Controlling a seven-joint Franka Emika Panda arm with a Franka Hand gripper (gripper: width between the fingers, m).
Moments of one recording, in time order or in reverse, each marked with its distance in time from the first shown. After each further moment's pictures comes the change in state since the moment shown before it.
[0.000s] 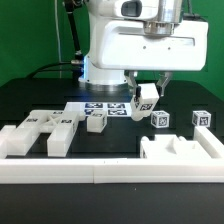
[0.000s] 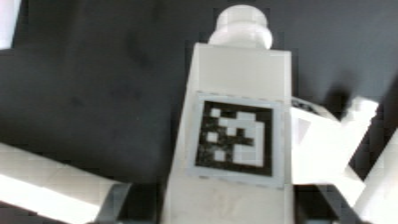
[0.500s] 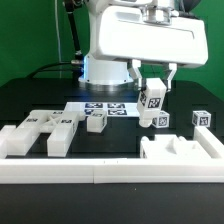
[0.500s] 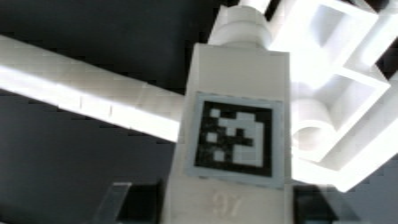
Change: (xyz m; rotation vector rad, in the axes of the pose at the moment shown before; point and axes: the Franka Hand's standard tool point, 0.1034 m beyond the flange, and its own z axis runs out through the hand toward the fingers) arm 0.024 0.003 -0.016 -0.057 0.317 0.004
